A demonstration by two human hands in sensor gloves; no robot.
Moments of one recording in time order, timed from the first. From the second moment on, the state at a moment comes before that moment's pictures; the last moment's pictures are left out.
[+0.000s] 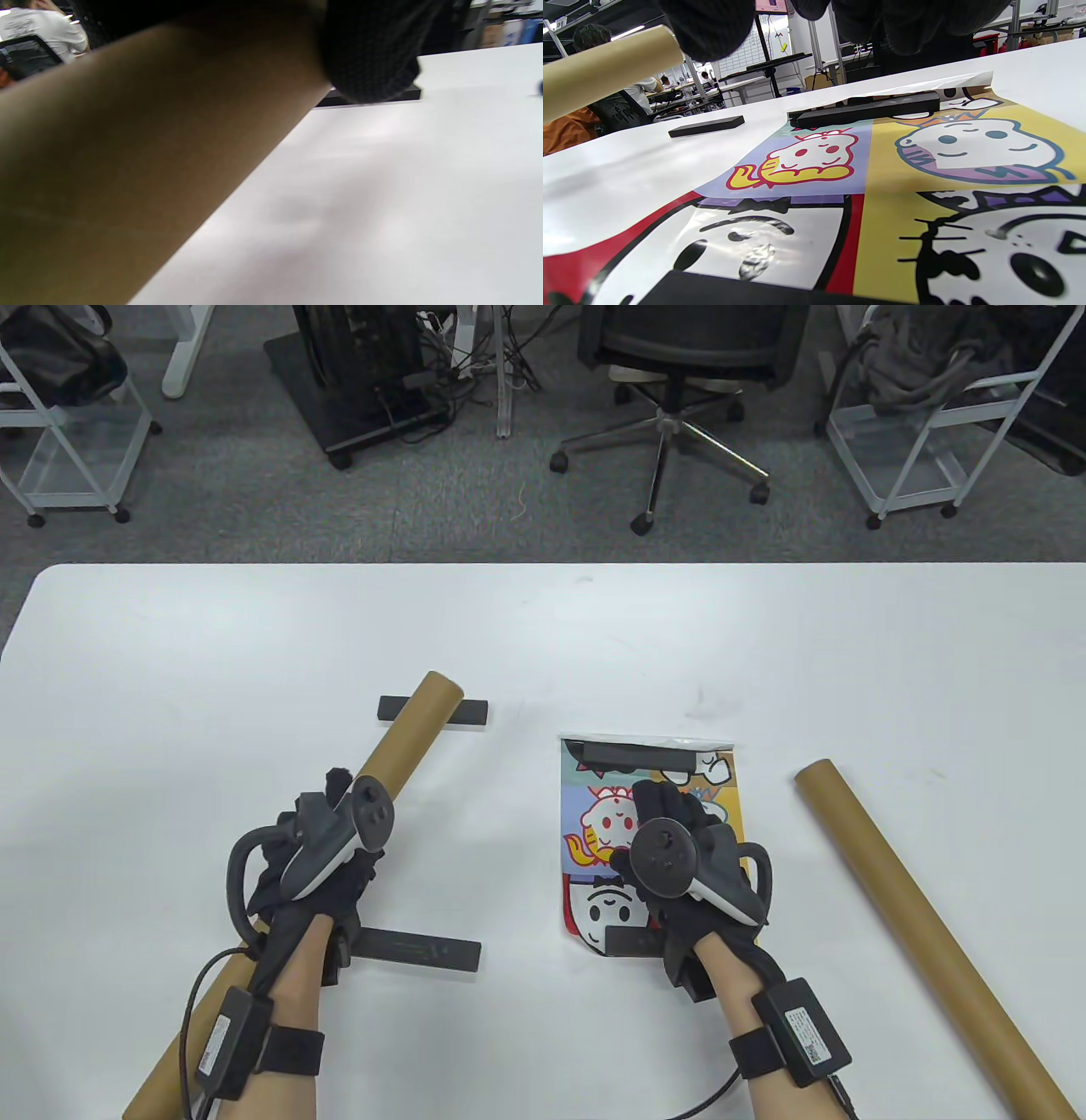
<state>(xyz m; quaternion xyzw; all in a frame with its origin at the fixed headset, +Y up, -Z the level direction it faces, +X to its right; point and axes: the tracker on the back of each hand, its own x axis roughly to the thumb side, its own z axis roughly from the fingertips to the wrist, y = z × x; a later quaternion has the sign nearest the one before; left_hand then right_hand) -0.243 -0.690 -0.265 -0.15 0.10 -0.07 0.98 0.108 -0.720 -0.241 0.10 0.08 0.98 0.12</state>
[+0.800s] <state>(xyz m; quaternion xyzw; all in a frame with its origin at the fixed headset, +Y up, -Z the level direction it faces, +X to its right) -0.281 -0.722 -0.273 -0.24 0.21 -0.02 0.95 0.106 -0.720 -0.241 0.11 0.10 0.98 0.13</state>
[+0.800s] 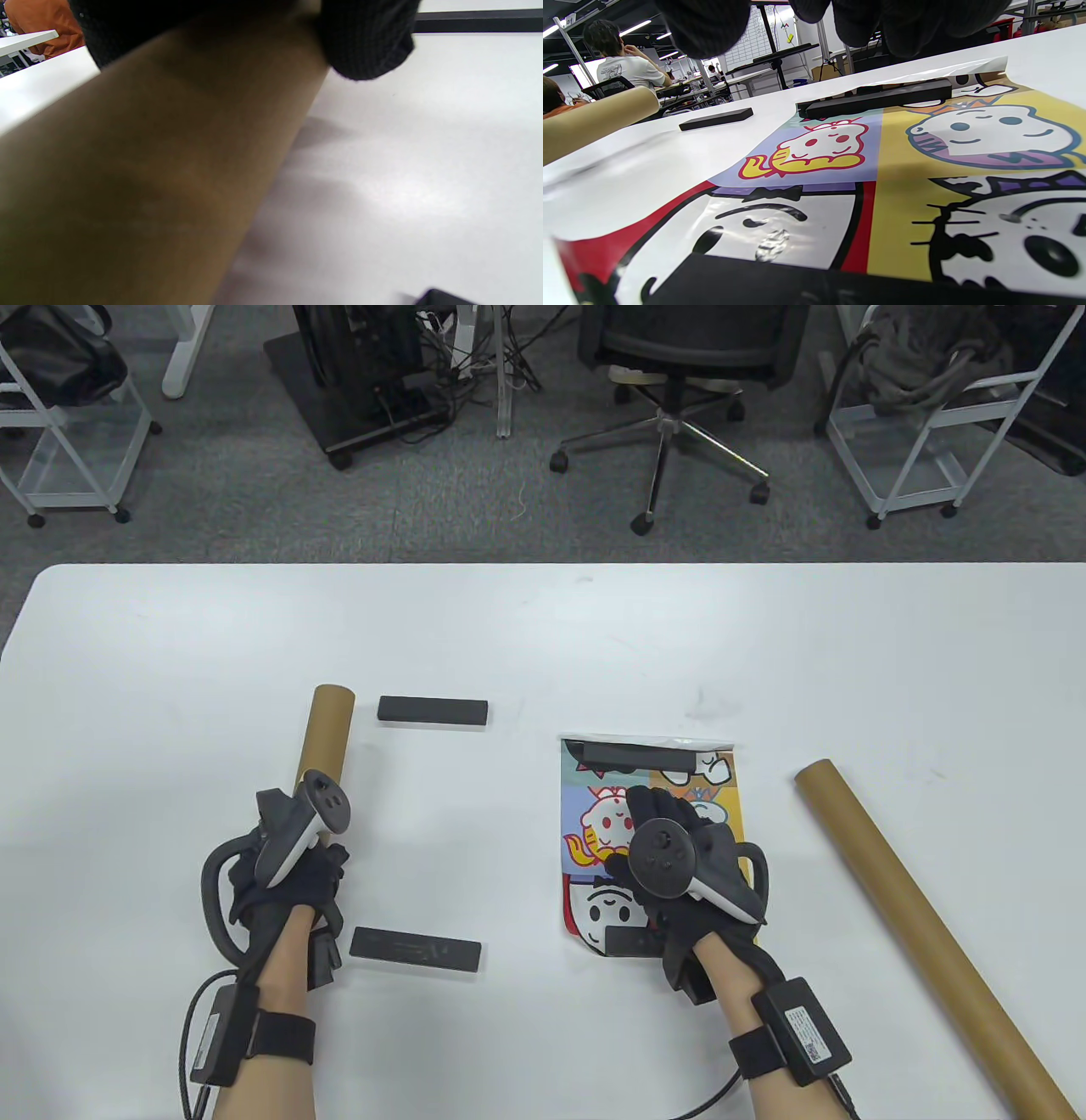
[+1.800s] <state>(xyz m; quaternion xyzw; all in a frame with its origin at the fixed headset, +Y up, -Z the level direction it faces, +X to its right) -0.280 -0.714 -0.272 -0.21 0.20 0.02 0.96 0.108 -0.719 -0.240 0.11 0.10 0.98 0.14</state>
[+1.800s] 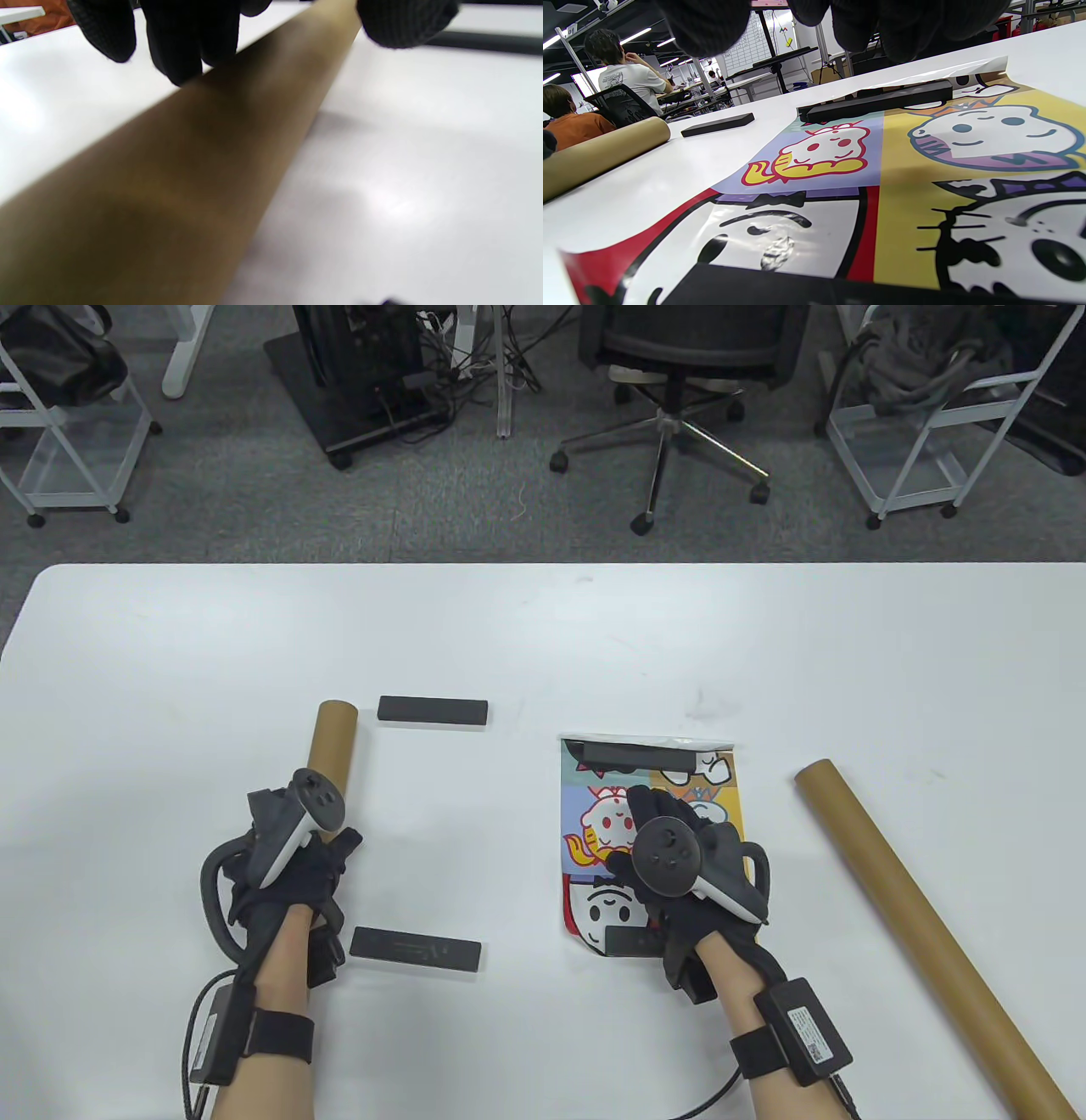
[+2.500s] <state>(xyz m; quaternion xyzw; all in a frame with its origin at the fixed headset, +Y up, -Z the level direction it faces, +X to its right) -0.204 -0.684 -0.248 0.01 -0.08 -0.06 0.99 0.114 -0.718 -0.240 0.10 0.09 0.98 0.15</state>
